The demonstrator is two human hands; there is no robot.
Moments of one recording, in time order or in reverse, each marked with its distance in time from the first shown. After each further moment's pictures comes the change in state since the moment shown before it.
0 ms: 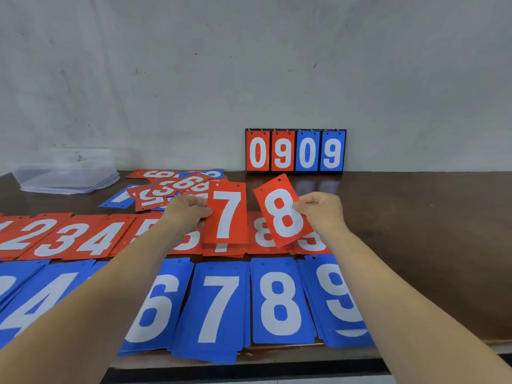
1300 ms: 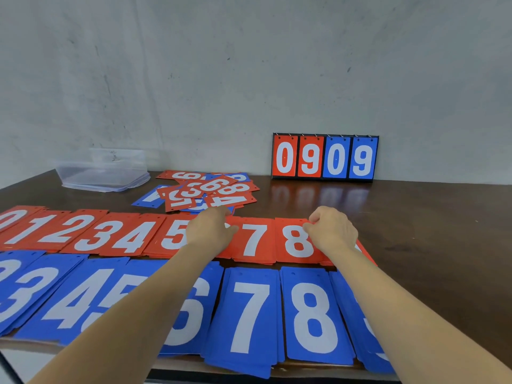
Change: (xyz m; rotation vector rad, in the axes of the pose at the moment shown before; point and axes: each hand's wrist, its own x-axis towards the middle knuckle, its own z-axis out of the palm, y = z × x) left_hand 0.013 -0.034 -0.002 0.887 0.177 0.315; right_hand -0.001 -0.001 0.048 -0.729 0.023 -0.142
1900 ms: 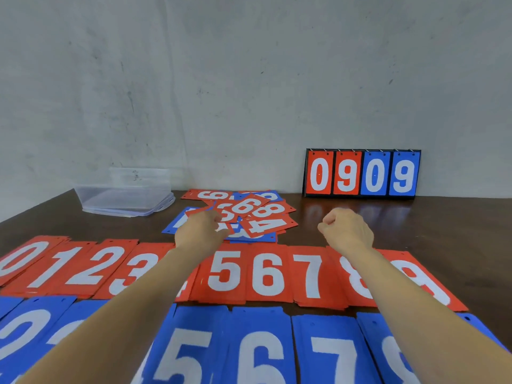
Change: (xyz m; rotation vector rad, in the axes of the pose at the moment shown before) left_hand 0.079 -0.112 -0.041 -0.130 -0.028 -0.048; right_hand 0.044 -0.097 0.029 0.036 -0.012 0.045
